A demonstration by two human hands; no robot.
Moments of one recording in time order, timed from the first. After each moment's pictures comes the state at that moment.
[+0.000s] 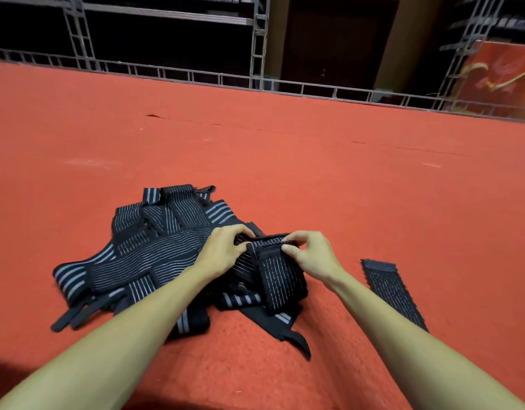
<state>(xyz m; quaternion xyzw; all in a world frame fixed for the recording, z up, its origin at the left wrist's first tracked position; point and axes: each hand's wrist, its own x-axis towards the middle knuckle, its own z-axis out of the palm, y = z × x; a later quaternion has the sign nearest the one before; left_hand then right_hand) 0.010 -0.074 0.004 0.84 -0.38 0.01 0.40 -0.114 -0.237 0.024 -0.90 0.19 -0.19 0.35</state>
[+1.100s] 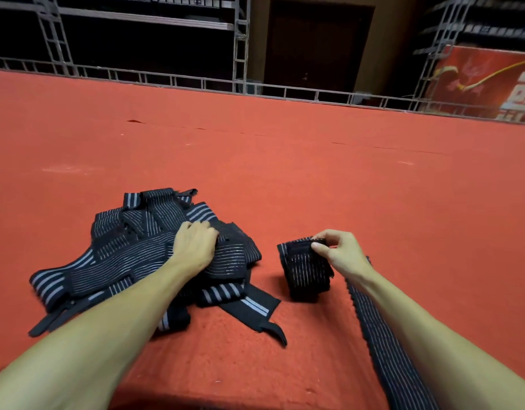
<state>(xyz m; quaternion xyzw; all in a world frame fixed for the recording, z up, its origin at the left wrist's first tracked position) 0.016 -0.077 0.012 0.91 -0.37 0.17 0.01 -0.186 -0.297 0.035 -0.86 0.23 -0.23 0.41</state>
